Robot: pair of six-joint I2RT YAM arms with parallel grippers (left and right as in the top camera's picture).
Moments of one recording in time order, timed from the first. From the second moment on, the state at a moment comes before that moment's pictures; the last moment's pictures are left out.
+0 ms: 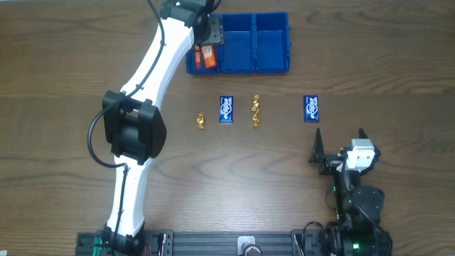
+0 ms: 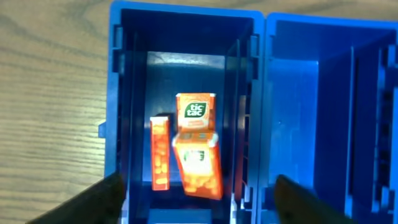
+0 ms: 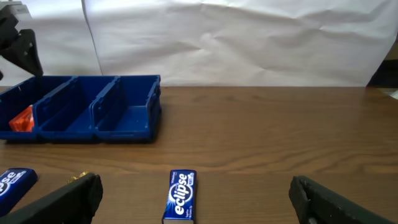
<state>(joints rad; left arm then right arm) -0.37 2.38 2.30 -1.02 -0.09 -0.40 0.02 0.01 0.01 -0.08 0.03 0.01</state>
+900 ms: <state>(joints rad) -0.29 1.01 1.32 -0.37 -0.24 -0.16 0.02 0.01 0.01 -0.08 0.03 0.01</state>
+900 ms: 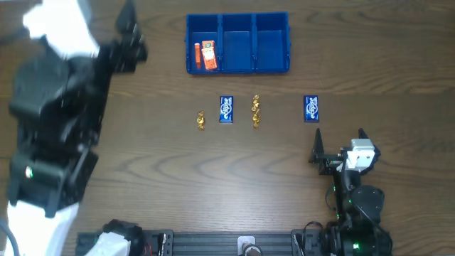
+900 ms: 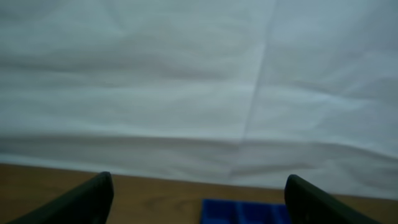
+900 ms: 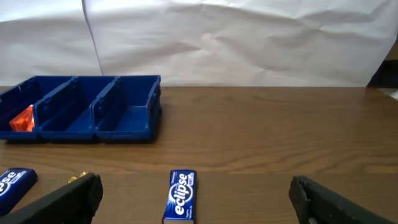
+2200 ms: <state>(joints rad) 0.01 0.01 0.01 -0.07 0.05 -0.07 0.02 0.01 0.01 -0.08 0.03 0.01</state>
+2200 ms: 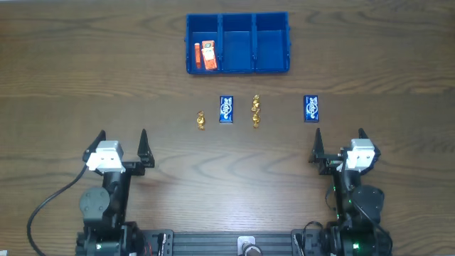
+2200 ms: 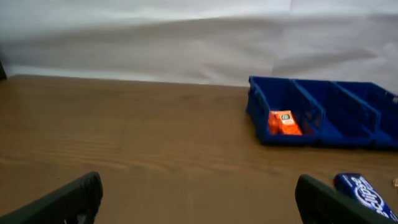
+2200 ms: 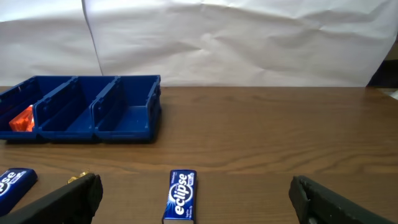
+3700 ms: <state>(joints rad) 0.01 0.01 0.02 -0.11 0.04 -0.07 0.02 0.53 0.57 -0.38 0.00 0.01</state>
